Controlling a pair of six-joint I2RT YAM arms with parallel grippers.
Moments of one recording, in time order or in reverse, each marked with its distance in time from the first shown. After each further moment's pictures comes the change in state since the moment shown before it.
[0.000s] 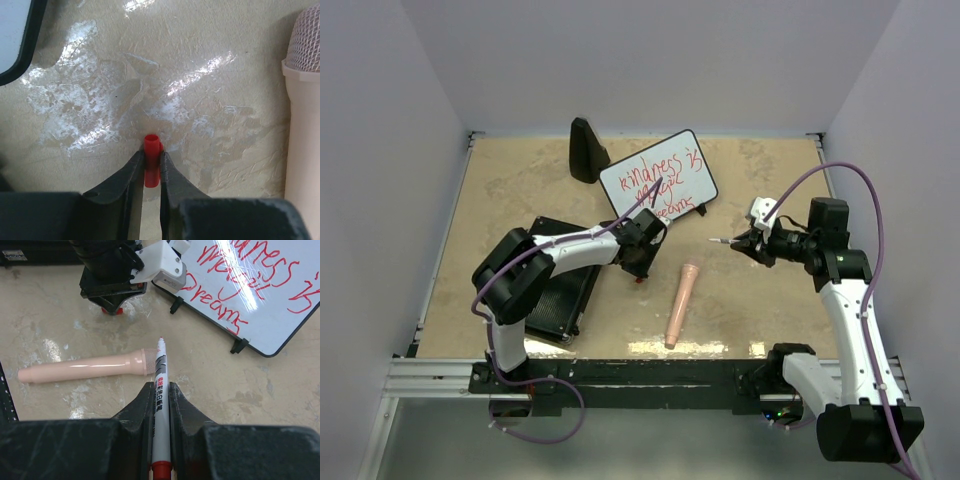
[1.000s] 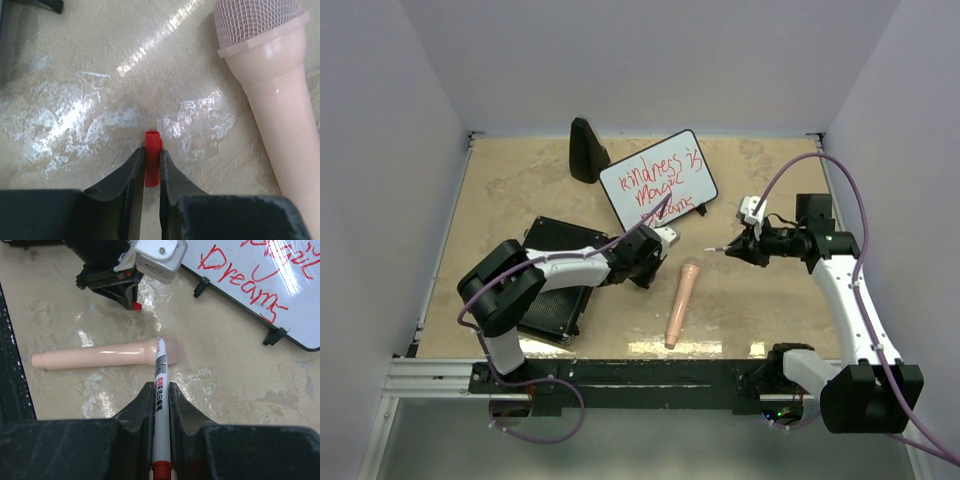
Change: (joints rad) left arm -0.061 -0.104 -0.213 0.357 -0.001 0.133; right arm 0.026 0.148 0.014 -0.067 -0.008 -0.078
